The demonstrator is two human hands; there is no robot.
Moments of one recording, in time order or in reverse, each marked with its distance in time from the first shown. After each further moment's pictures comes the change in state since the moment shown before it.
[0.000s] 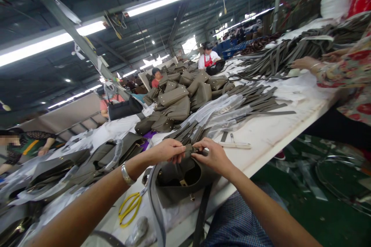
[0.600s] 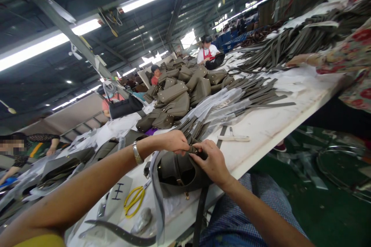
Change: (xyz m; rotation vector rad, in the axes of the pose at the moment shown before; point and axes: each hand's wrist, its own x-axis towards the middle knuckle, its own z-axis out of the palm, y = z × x) left_hand 0.014 0.047 -0.003 0.426 -0.154 -0.001; right_hand -0.037 -0.017 0.019 -0.057 0.174 0.018
